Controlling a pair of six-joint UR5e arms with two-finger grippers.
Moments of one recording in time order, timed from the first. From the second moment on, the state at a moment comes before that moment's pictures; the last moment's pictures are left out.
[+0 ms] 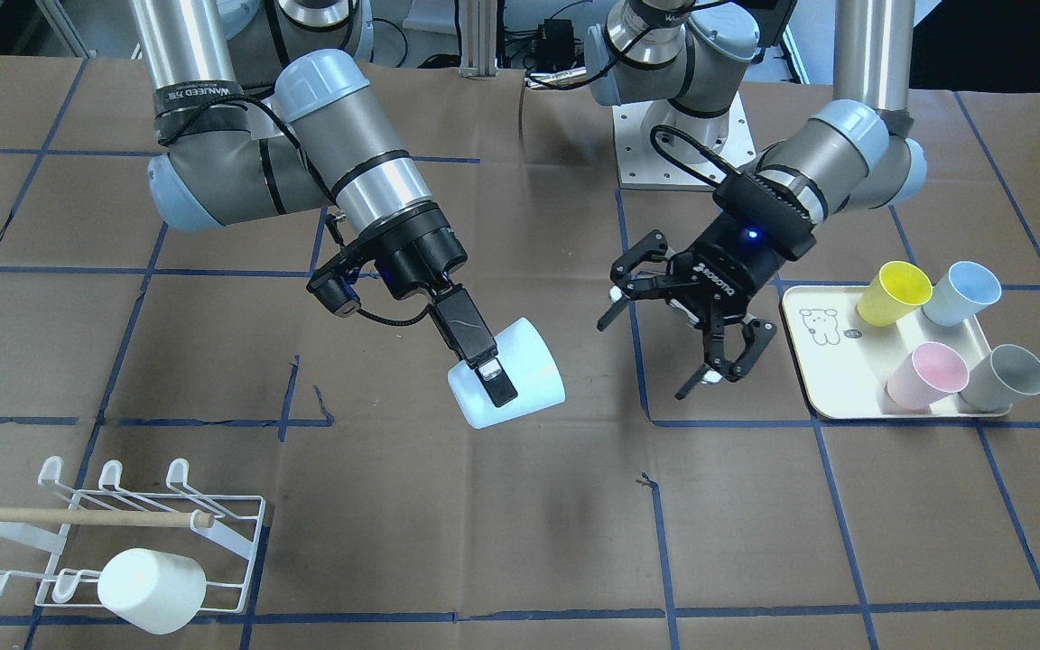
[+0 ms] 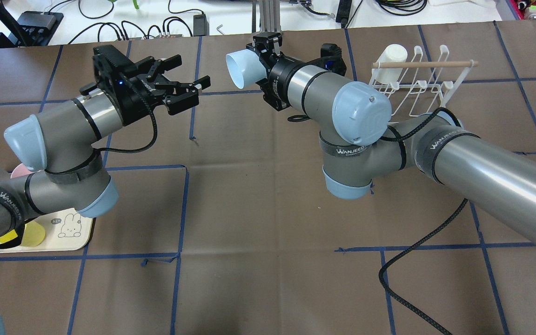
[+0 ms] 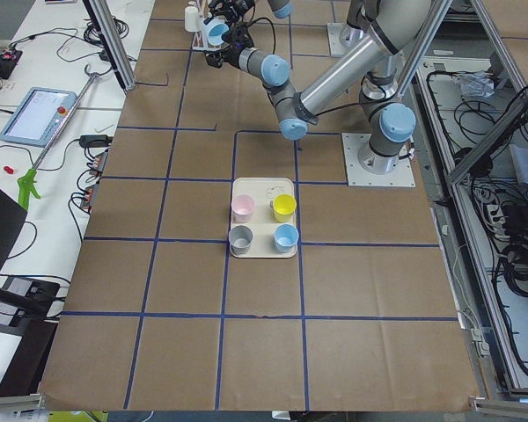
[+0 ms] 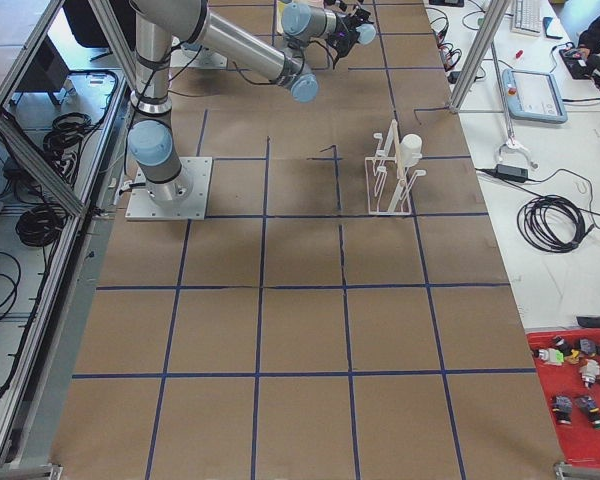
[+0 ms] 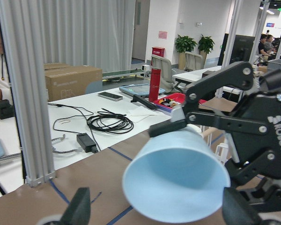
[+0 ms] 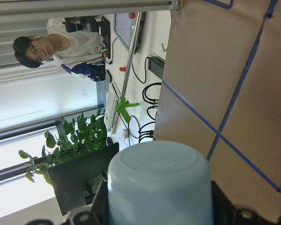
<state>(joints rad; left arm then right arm) -1.32 -1.84 -2.15 0.36 0.60 0.30 1.83 -1.22 1.91 -3.37 -1.27 1.62</state>
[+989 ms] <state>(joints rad) -1.38 -1.83 -1.73 -0.52 1.32 0.20 1.59 -1.23 1.91 -3.41 -1.40 0.81</state>
